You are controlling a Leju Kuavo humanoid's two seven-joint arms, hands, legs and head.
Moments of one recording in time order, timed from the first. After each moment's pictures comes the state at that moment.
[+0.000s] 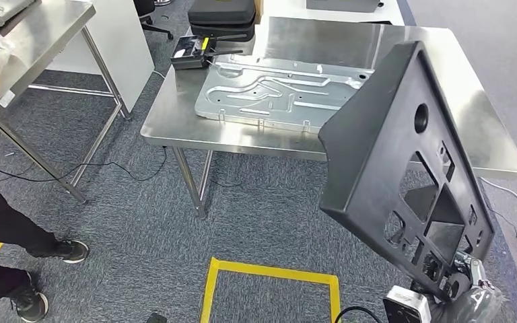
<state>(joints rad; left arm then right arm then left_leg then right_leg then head) -0.05 -0.24 0.95 -0.19 -1.33 0.32 -0.54 0.35 0.22 0.02 -1.82 0.67 -0.70 -0.58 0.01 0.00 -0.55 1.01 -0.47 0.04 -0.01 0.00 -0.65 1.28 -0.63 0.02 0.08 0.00</state>
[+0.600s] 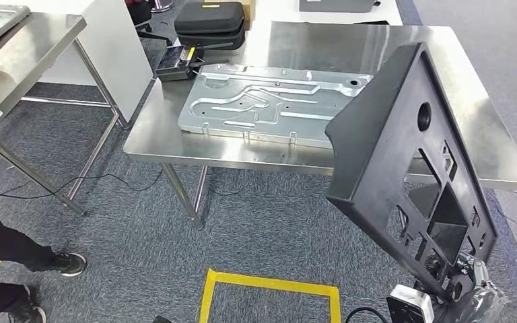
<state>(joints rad) -0.05 -0.24 0.95 -0.19 -1.34 0.32 -0.54 0.35 0.22 0.01 -1.82 0.67 -0.70 -0.57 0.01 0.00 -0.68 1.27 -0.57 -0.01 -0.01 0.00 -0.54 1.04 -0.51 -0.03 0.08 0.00</state>
